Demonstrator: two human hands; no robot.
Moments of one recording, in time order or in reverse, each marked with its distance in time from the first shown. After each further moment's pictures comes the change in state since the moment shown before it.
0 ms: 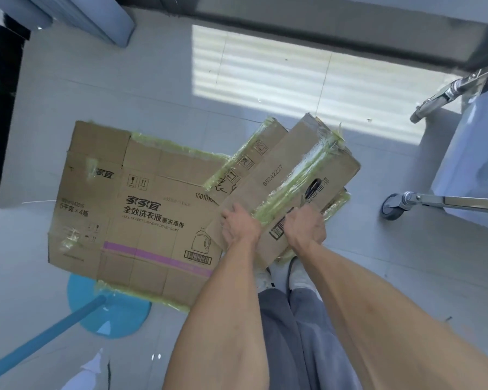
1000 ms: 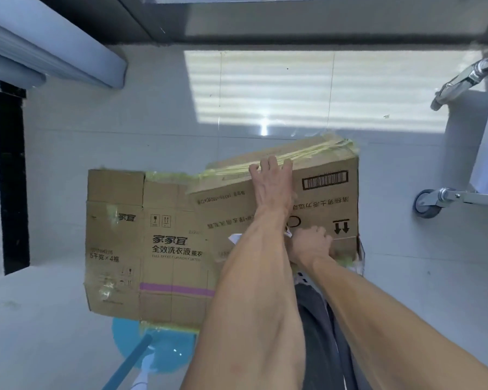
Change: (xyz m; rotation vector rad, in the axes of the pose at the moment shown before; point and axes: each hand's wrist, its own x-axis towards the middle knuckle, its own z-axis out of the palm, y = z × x) left_hand 0.081 0.099 -0.100 0.468 0.294 0.776; right_hand 0.004 -0.084 0.026 -0.548 -0.425 -0.153
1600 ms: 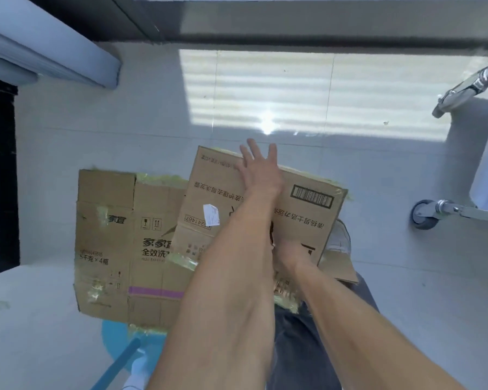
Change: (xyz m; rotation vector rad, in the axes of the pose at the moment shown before) left_hand 0.066 -0.002 -0.006 -0.071 -0.232 -0.206; right_hand 0.011 0.000 -0.016 0.342 -0.207 -0.045
